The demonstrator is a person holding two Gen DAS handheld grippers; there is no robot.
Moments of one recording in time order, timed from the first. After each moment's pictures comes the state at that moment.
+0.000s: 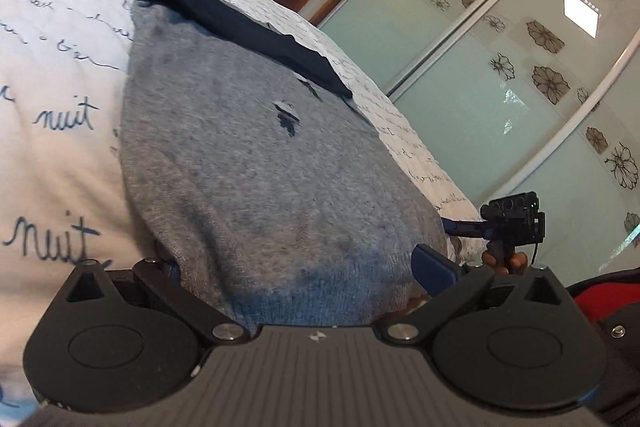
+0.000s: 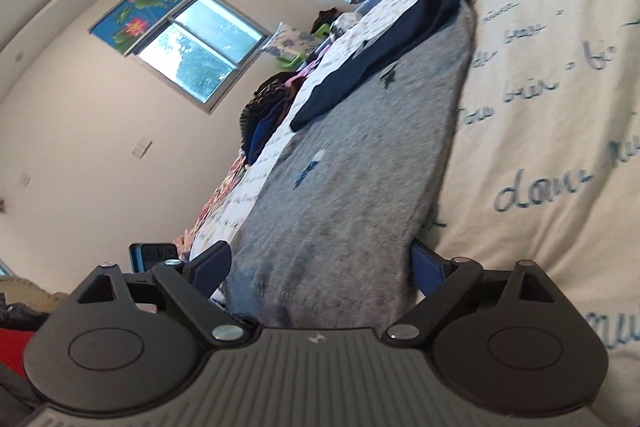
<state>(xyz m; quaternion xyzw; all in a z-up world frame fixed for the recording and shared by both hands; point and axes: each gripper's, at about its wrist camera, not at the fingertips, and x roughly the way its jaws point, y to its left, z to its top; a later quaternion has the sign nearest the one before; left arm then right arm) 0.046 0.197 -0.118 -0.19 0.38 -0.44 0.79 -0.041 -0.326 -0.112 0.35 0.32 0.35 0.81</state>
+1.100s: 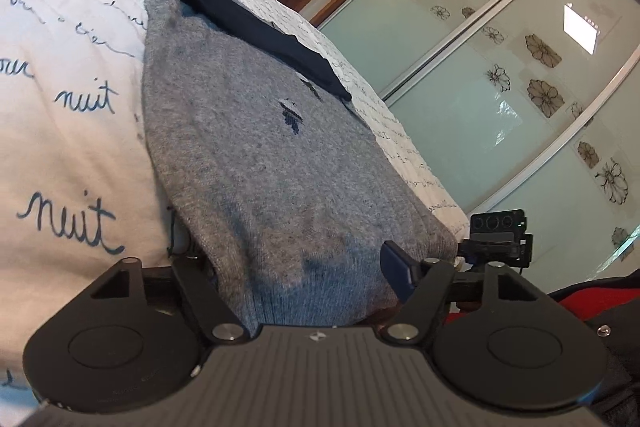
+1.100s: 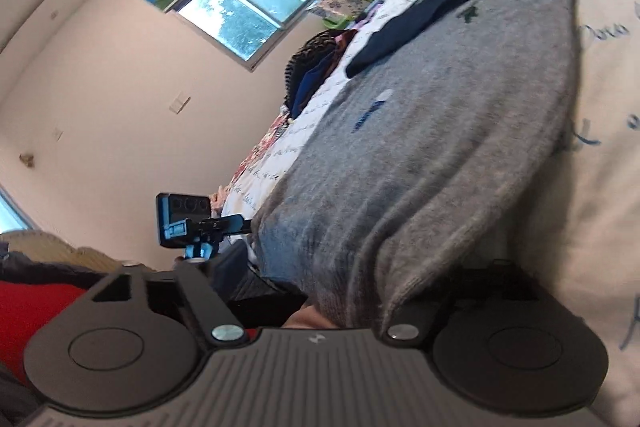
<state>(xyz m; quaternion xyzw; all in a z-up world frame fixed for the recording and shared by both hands) 0.040 0.223 -0.127 -0.22 0.38 -0.44 0.78 -0.041 -0.266 -0.127 0.34 0.33 0.40 0.78</state>
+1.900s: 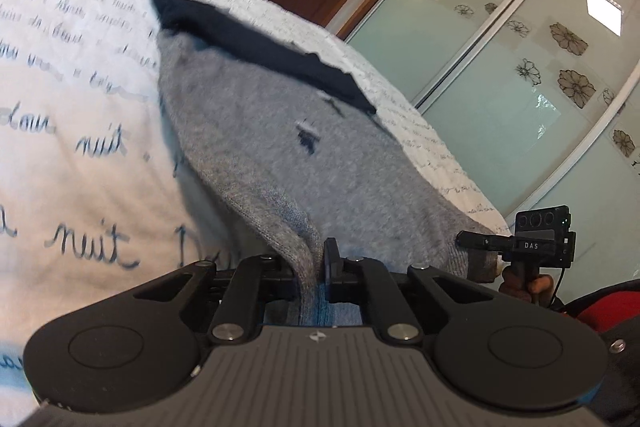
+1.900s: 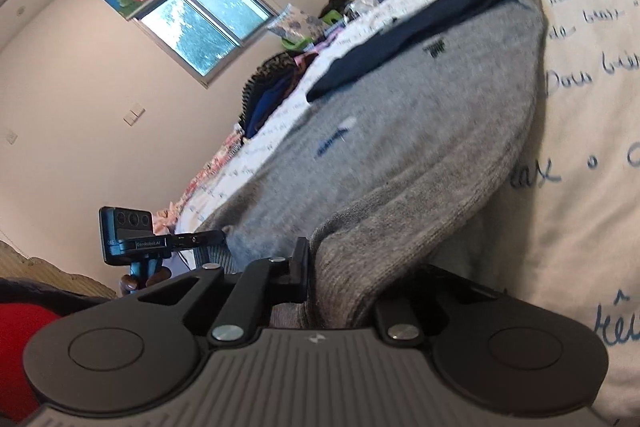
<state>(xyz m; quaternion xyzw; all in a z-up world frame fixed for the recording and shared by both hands) 0.025 0.215 -0.088 -0.17 0.36 -0.39 0.83 -0.050 -0.260 -0.099 0.30 0.30 0.34 0.84</state>
